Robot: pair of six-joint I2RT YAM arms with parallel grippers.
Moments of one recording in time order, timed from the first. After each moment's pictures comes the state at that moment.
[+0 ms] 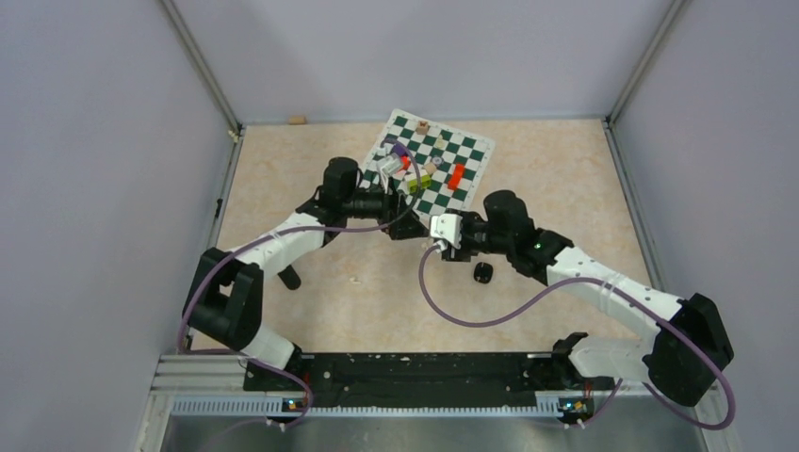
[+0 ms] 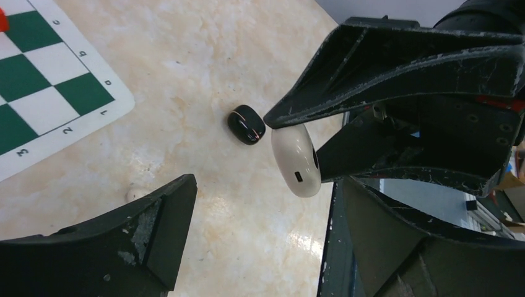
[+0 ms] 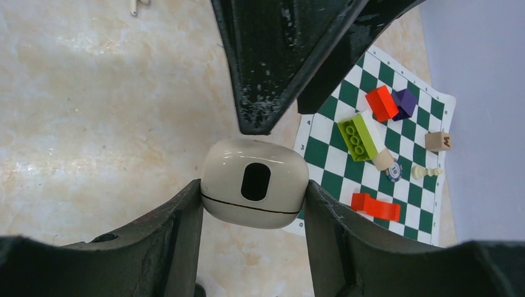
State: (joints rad) left arm -0.44 1.52 0.96 0.15 0.95 -0.29; right arm 0.70 1.19 0.81 -0.14 -0.41 -0.80
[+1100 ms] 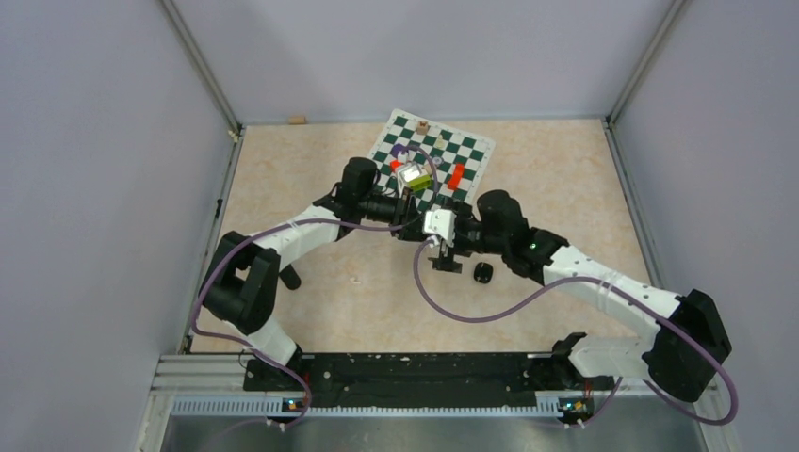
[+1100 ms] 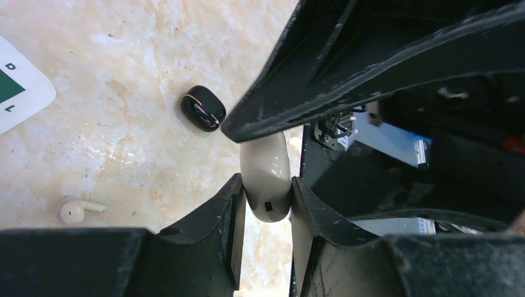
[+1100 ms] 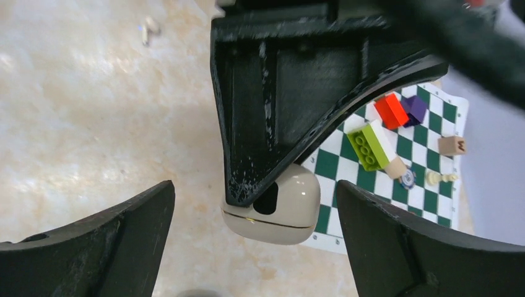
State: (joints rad) left arm -0.50 1.65 1.05 0.08 1.08 -0.30; right arm 0.75 1.20 0.82 -0.11 -0.34 -0.74
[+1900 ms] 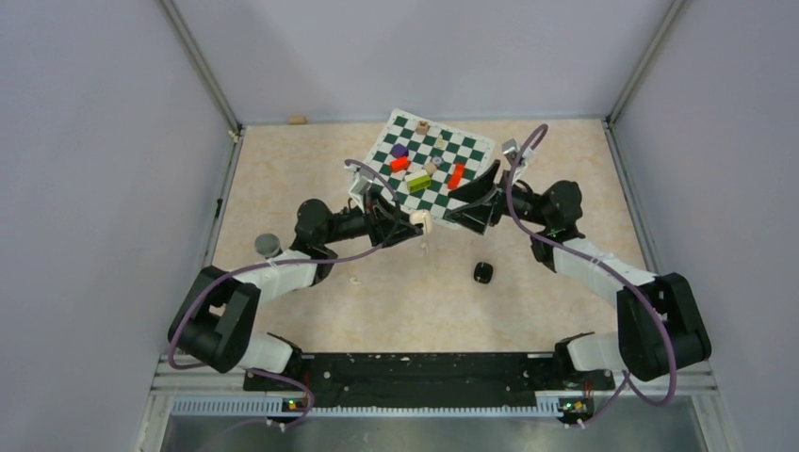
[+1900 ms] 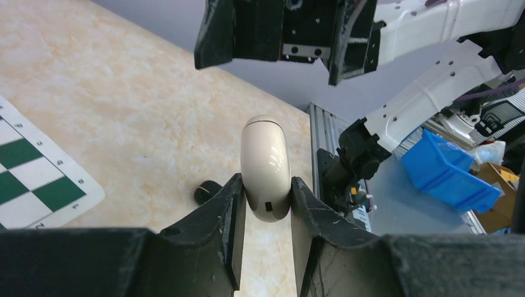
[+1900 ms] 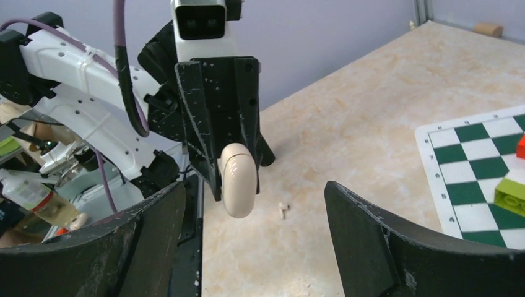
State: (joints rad) left arm -0.45 1.41 0.59 1.04 0.96 -0.67; right arm 0.31 1.33 0.66 0.96 -1.00 0.69
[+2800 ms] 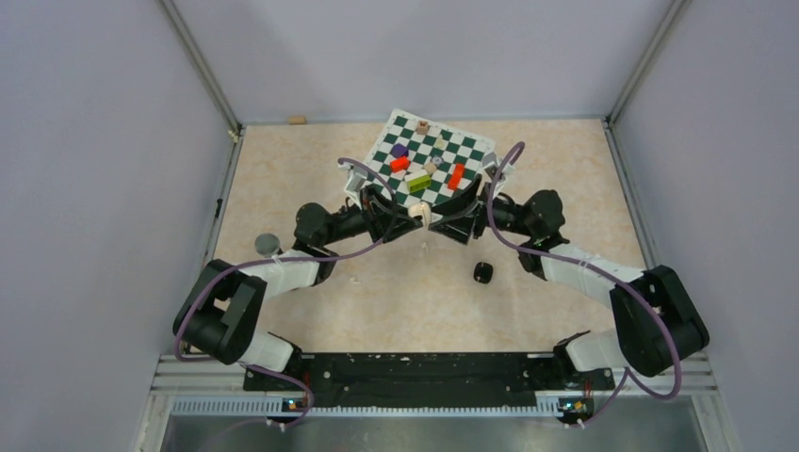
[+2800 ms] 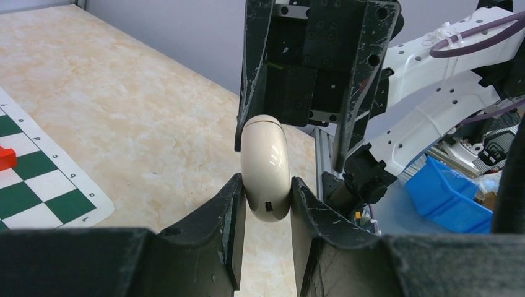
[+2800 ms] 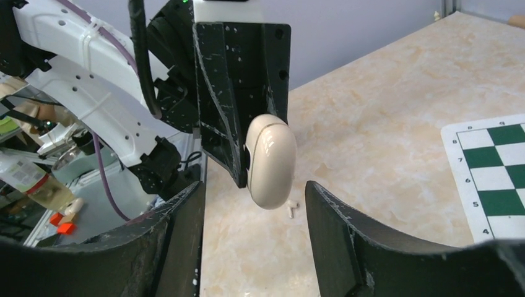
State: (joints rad) left arm -0.45 1.45 0.57 1.22 0.87 -0.76; right arm 0.45 1.35 0.62 1.03 -0.91 0.62
